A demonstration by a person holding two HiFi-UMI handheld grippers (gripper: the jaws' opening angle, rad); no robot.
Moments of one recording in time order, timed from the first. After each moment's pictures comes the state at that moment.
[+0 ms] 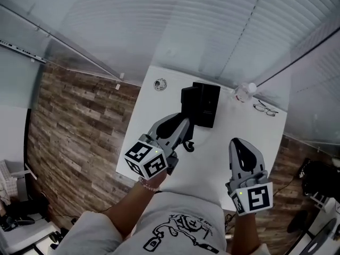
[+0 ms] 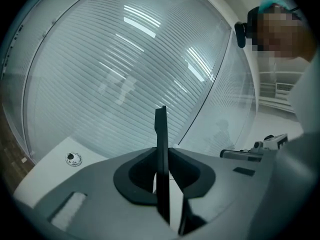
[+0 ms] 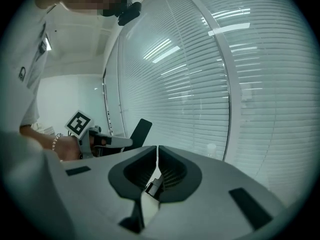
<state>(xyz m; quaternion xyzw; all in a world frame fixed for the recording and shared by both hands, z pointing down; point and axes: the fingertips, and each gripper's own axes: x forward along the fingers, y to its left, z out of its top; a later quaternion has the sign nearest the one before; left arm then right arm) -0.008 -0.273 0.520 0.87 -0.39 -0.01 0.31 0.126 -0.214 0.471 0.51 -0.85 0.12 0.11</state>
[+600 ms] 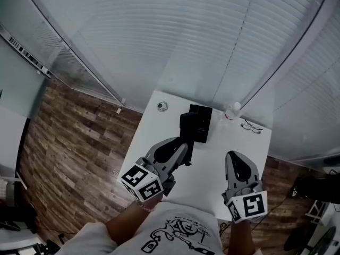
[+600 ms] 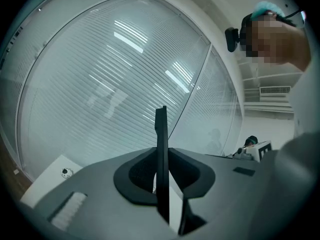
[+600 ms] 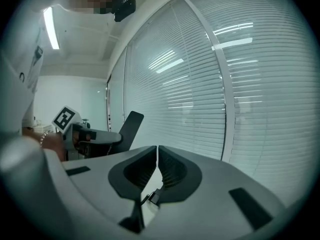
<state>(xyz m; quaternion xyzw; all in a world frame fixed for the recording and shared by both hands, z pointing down) -0.010 -0.194 0.406 0.90 -0.36 -0.07 0.25 0.126 -0.164 0.391 0.52 -0.85 0.07 0.09</state>
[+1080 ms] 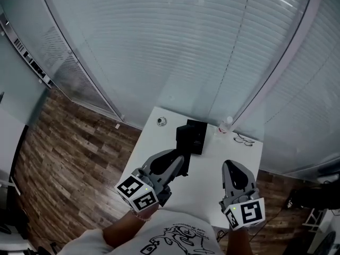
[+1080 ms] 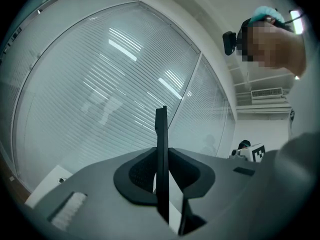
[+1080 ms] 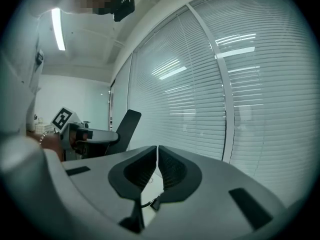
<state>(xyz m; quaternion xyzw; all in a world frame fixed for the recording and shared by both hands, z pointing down) -0.018 -0.157 0.346 0.91 -0.35 -0.10 0.22 0.119 -0.136 0.336 0.51 -0.85 0.03 0.07</state>
